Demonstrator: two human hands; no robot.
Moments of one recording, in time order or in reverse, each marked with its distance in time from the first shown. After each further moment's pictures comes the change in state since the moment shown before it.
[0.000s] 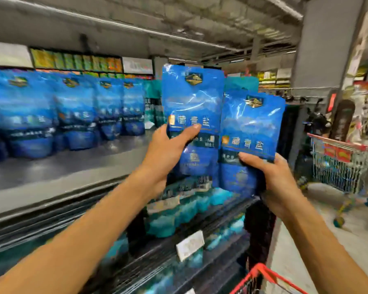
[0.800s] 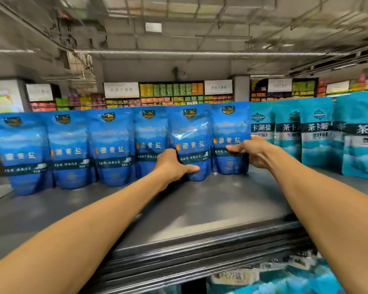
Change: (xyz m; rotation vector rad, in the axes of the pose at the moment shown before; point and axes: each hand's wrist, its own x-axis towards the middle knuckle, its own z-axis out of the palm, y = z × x) left_hand 0.138 -0.045 -0.174 0.950 0.377 -0.272; right_hand 0.274 0.090 0.207 -0.141 -0.469 0.329
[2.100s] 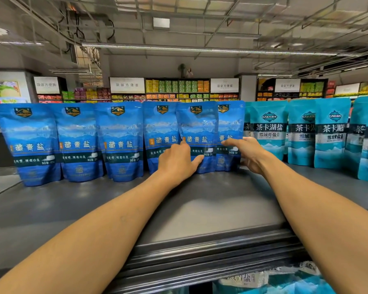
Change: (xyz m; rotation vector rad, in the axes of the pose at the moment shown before) left_hand 0.005 -0.005 0.000 0.647 0.248 0.274; right_hand 0.014 0.018 0.035 -0.115 0.036 -0.072
